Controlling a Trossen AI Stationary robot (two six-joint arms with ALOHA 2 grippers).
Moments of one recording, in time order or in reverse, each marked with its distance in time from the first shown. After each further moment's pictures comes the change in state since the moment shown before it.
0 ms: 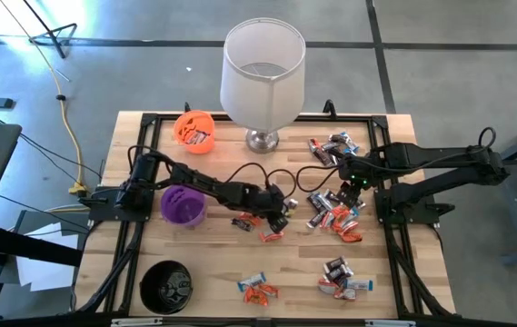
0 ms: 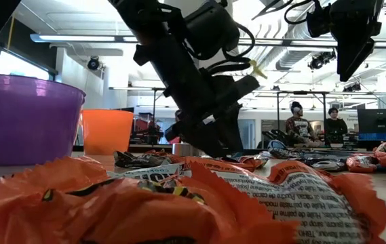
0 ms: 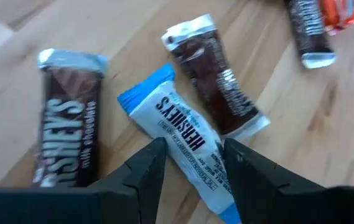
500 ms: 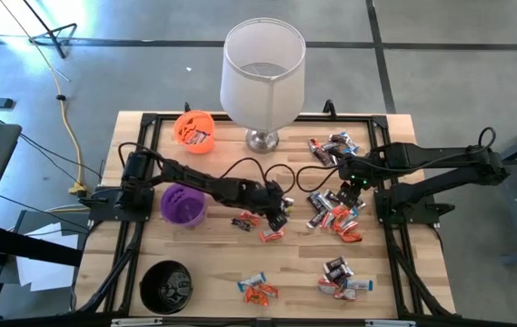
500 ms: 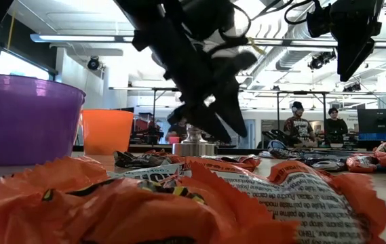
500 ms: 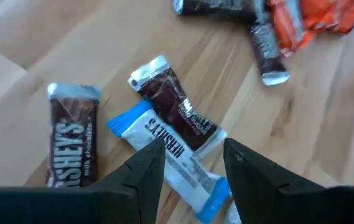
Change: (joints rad) left arm -0.001 -0.066 0.000 0.000 0.015 0.040; right arm 0.000 0.000 0.000 -0.002 0.000 0.000
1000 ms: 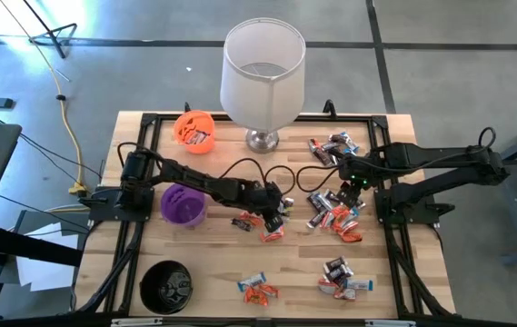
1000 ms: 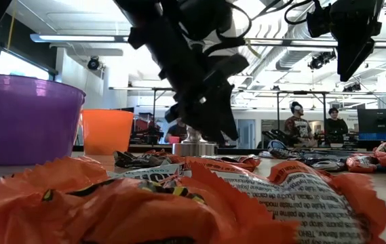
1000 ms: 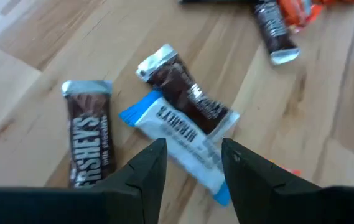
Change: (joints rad) left arm 0.000 -0.023 -0.008 -0.046 -0.013 0.099; right arm 0.000 0.000 0.000 0.000 0.000 0.000
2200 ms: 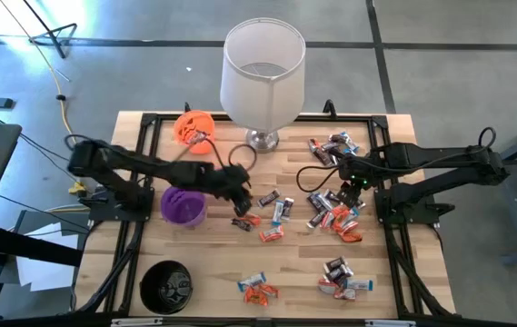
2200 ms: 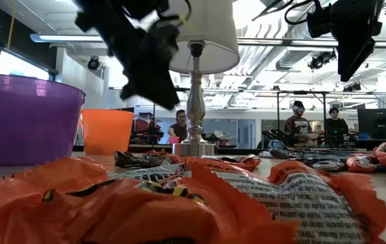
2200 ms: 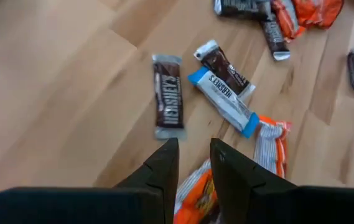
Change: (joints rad) left arm 0.073 -0.424 -0.382 0.046 0.052 -0.020; right arm 0.000 0.000 0.000 -0.004 0.000 0.000
